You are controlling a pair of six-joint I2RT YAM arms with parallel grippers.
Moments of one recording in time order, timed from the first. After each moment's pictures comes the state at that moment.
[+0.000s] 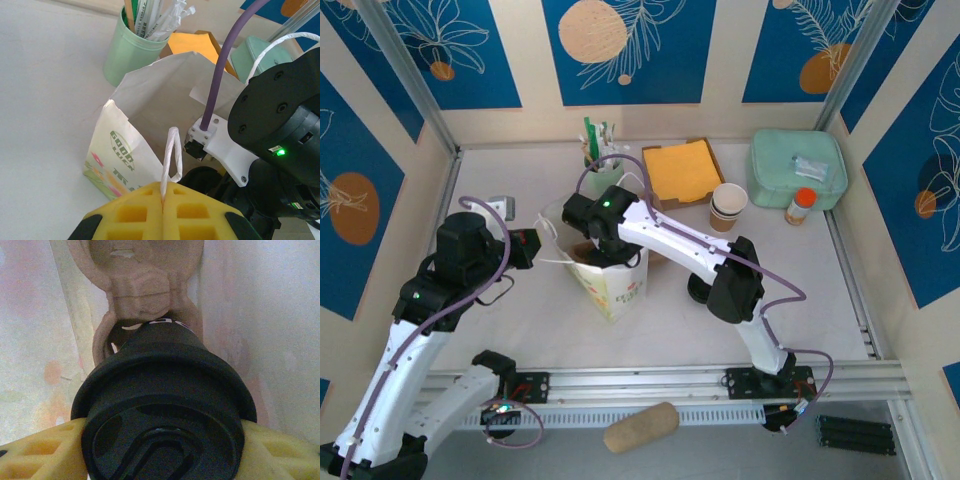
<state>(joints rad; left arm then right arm) -0.36 0.76 1.07 -0.83 0.13 -0.45 1.01 2.13 2.13 -1.53 0.06 0.38</state>
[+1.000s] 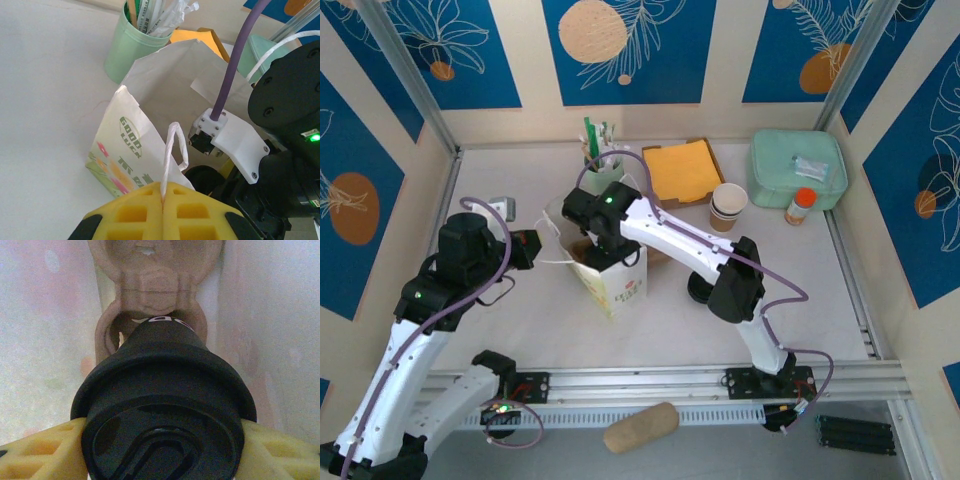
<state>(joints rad) -0.36 0.76 1.05 -0.83 0.13 -0.47 1.00 2.12 2.16 -1.53 0.00 0.39</state>
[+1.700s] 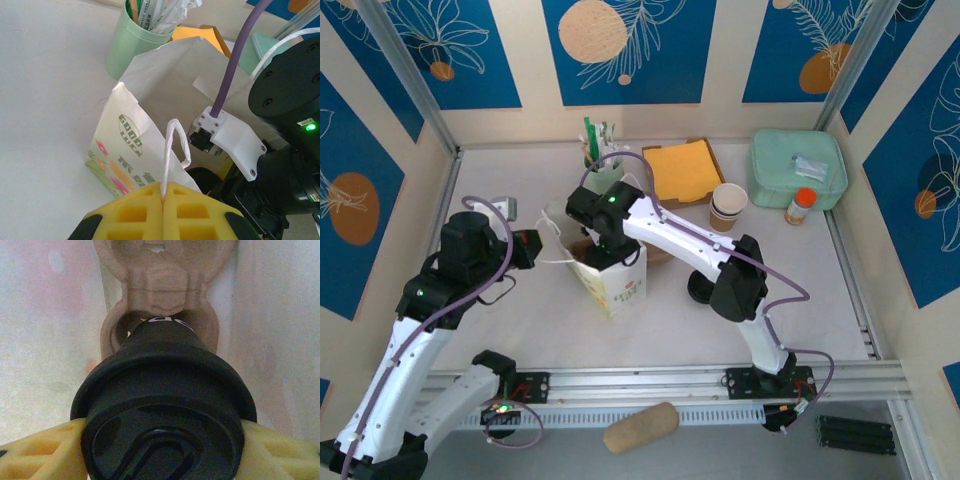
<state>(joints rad) -0.36 0.77 1.05 -0.83 0.13 -0.47 0.98 2.11 2.10 -1.47 -0.06 0.39</state>
